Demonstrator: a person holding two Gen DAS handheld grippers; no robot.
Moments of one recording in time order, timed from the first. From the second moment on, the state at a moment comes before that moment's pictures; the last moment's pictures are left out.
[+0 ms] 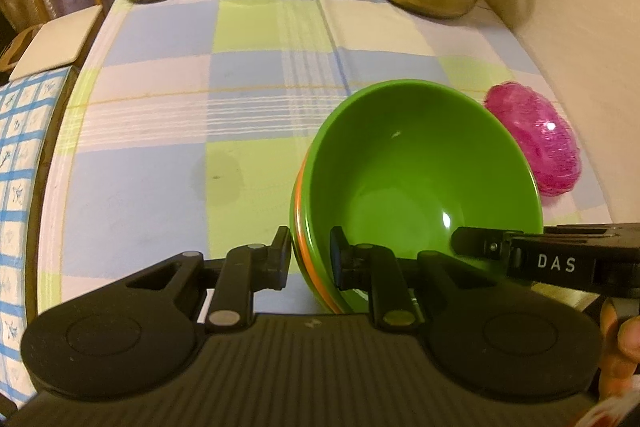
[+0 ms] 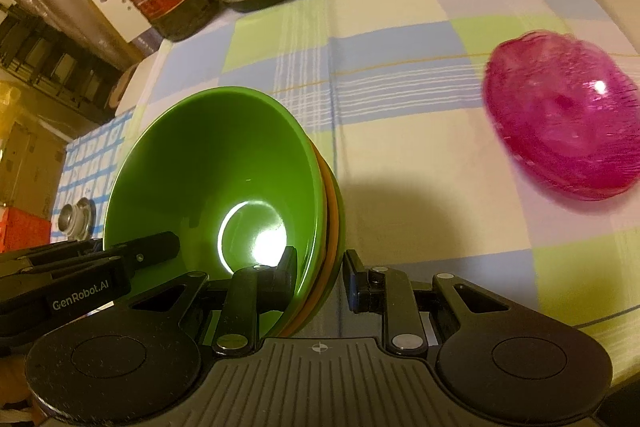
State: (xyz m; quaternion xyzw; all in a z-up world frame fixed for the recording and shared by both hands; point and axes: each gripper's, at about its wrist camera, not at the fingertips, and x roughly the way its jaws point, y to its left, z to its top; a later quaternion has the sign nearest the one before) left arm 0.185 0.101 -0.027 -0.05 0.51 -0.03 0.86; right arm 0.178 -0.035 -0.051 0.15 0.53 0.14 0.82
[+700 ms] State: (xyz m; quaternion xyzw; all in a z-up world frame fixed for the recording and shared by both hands) left arm 0.211 -0.002 -0.003 -0.03 0.50 -0.10 0.86; right arm 0.161 -0.143 -0.016 0.18 0.50 0.08 0.85
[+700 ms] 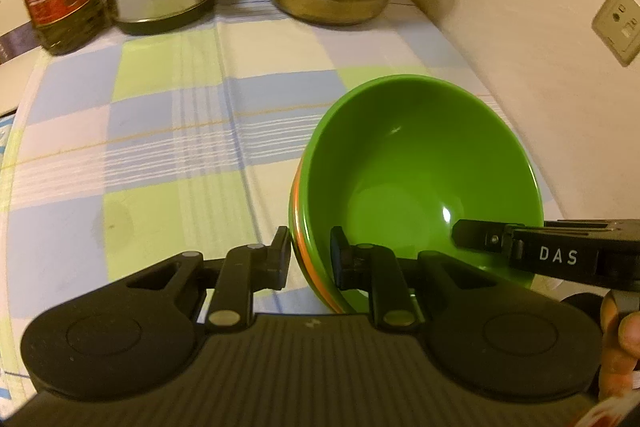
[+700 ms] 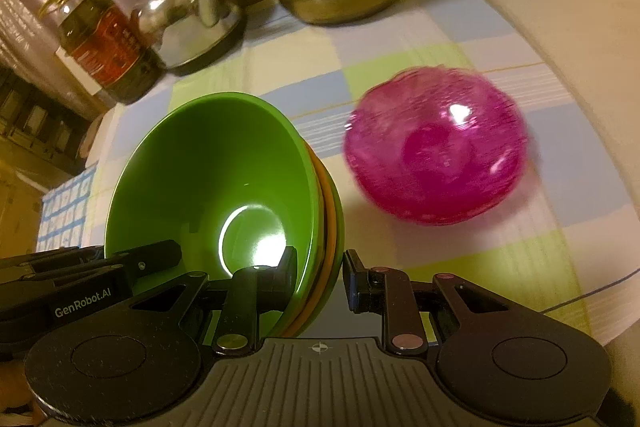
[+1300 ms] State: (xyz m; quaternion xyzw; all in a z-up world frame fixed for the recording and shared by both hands) left arm 0.248 -0.074 0.004 -0.01 0.50 -0.13 0.86; right arm 0.174 -0.219 -0.002 0.19 0.48 0.04 0.86
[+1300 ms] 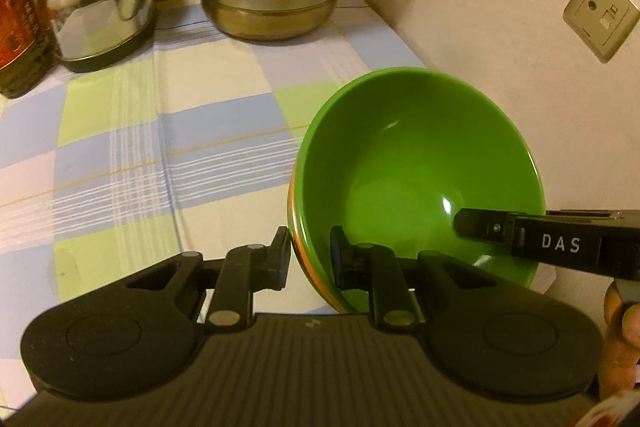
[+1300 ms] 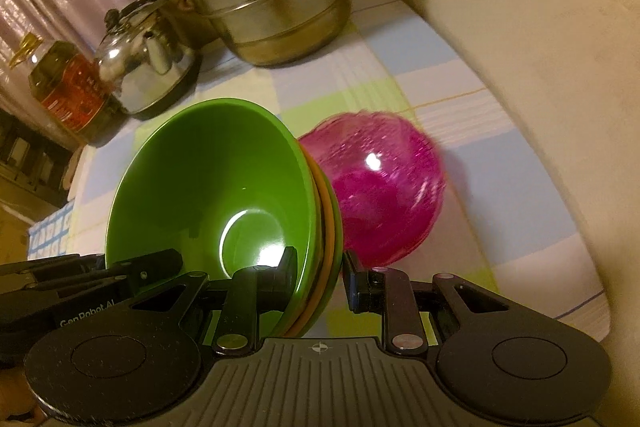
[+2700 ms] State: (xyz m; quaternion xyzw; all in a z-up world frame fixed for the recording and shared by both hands) left arm 0.338 -0.127 -0.055 0.00 0.53 -0.14 0.84; right arm 0.262 -0.289 -0.064 0.22 0.51 0.02 0.83
